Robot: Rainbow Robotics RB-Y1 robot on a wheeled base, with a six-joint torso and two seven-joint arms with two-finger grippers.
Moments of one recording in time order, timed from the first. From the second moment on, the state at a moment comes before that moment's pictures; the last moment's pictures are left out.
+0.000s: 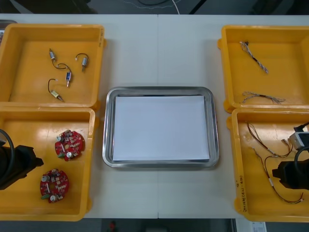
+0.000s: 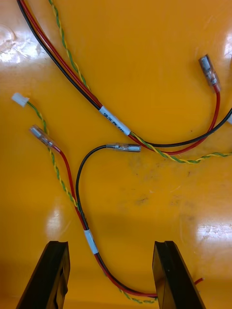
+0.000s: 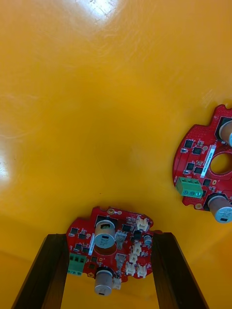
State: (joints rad) right arm 0.28 -0.75 -0.13 -2.17 -0.74 1.36 1.38; left arm 0.21 0.67 0.22 -2.20 0.79 1.55 -0.76
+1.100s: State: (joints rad) right arm 0.33 -0.75 0.02 -2.12 -0.60 1.21 1.38; left arm 0.27 0.66 0.09 -2.13 0.71 1.40 -0.76
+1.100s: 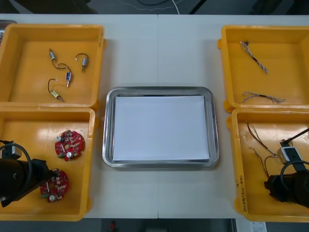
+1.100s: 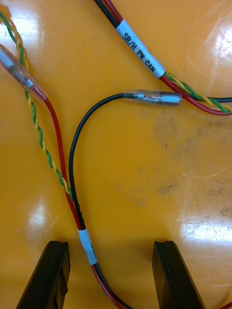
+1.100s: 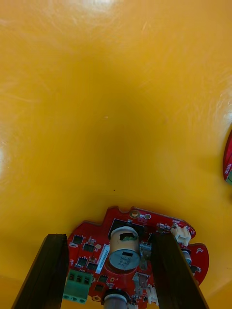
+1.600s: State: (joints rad) right arm 0.33 -0.75 0.04 -2.12 -0.56 1.19 1.38; left arm 0.27 0.66 0.09 -2.13 0.69 1.40 -0.76
